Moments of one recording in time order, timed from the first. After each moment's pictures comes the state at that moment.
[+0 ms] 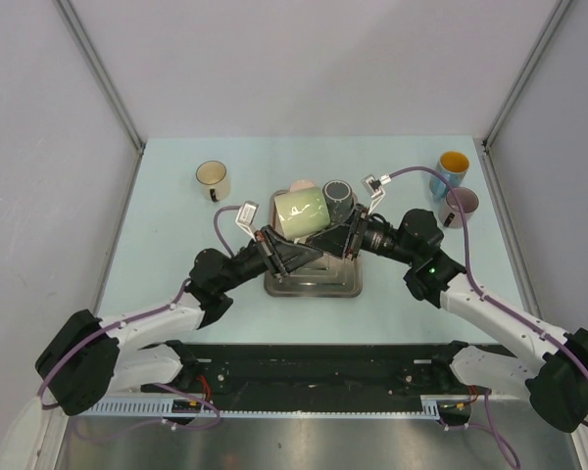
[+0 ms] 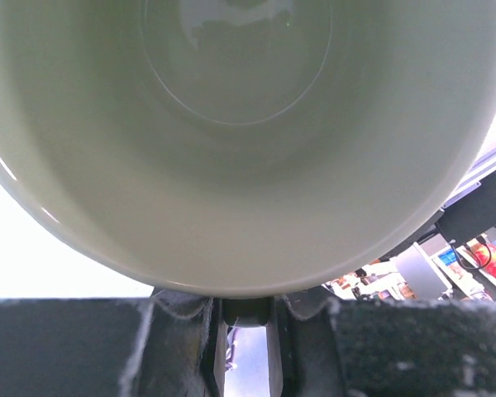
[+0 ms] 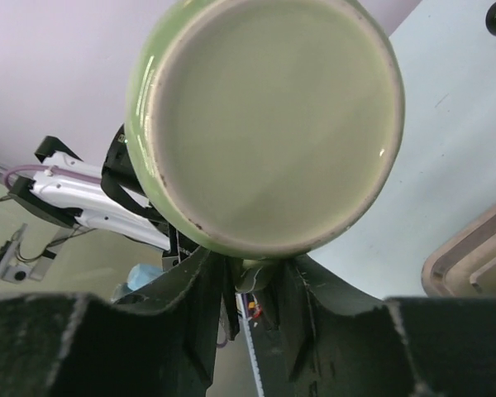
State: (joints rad) left arm -0.75 1.13 0.44 1.03 0.42 -1.08; right arm 0.67 1.07 0.75 0.42 -0.56 0.87
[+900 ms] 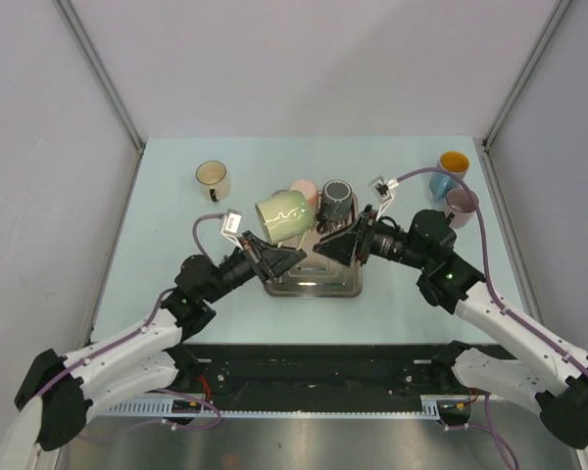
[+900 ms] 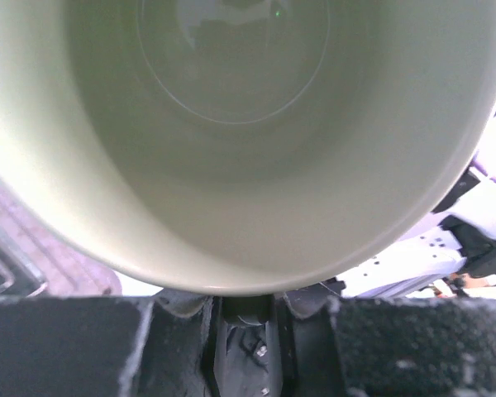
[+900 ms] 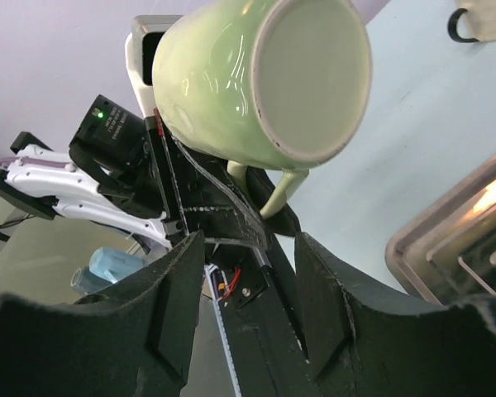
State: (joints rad) left arm -0.75 0.89 0.40 0.69 0.27 -0.86; right arm 0.68 0.97 0.80 0.19 -0.54 0.71
